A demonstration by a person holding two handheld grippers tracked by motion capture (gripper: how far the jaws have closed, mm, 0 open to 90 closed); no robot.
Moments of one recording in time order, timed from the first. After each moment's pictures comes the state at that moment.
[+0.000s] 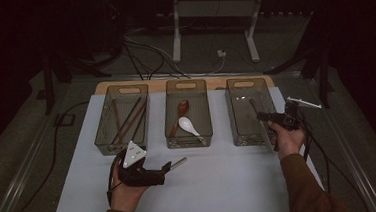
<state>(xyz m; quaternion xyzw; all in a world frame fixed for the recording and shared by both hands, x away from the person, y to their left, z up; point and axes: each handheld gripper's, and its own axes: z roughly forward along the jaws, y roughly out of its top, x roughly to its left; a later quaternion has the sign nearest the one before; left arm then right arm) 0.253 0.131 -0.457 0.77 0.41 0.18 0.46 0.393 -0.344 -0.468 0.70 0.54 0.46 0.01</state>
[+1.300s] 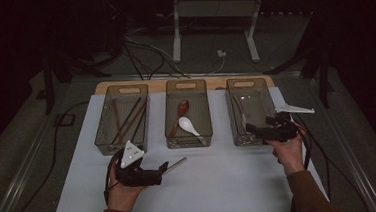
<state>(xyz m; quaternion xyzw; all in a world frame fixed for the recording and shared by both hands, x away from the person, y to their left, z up) 0.255 0.139 -0.458 0.77 0.40 0.19 0.45 0.343 -0.302 -0.440 0.52 0.71 0.45 0.14</state>
